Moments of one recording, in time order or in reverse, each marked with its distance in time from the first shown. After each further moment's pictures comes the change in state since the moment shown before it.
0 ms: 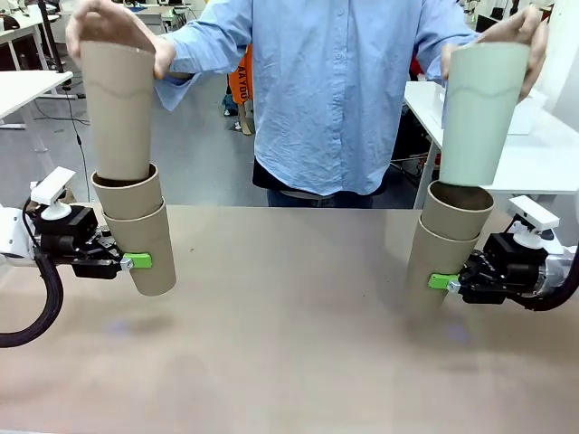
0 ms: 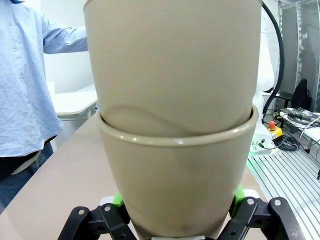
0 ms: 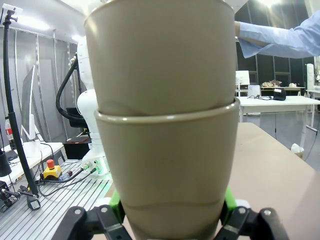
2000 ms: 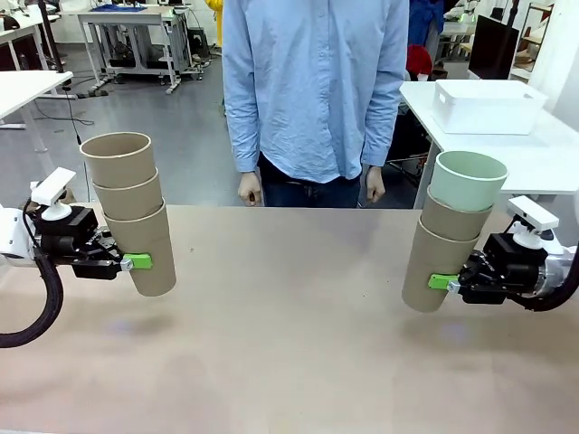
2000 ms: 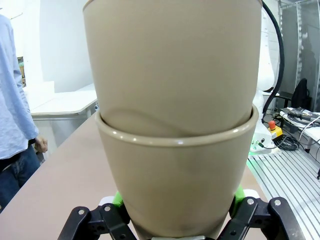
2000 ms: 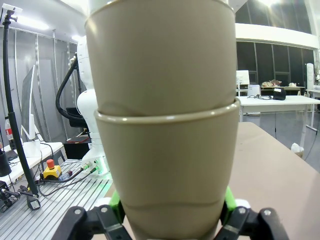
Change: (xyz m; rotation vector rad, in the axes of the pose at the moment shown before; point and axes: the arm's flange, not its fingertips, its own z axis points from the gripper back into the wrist) left arm -0.001 0.000 0.000 0.000 0.003 0.002; right arm 0.000 0.000 0.000 -0.001 0.001 -0.001
